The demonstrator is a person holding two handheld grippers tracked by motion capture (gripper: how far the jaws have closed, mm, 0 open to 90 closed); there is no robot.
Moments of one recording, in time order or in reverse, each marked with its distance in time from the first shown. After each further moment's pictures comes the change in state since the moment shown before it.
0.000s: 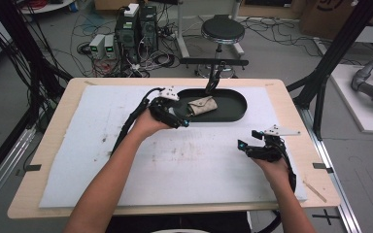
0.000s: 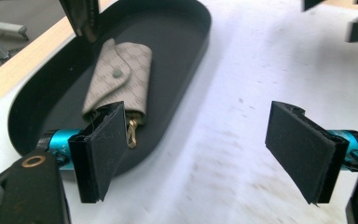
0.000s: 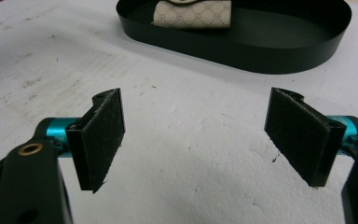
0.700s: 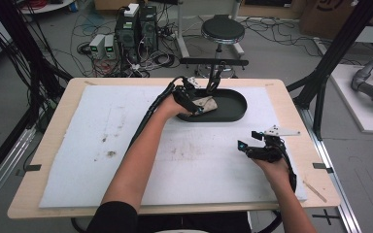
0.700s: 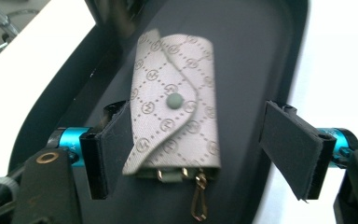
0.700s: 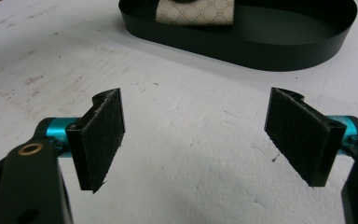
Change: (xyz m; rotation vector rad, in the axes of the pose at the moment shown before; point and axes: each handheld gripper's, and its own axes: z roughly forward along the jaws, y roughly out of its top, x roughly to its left) left arm 0.057 0.041 0.093 0.200 0.037 0.021; right arm -0.001 -0.002 0.000 0.009 0.012 0.000
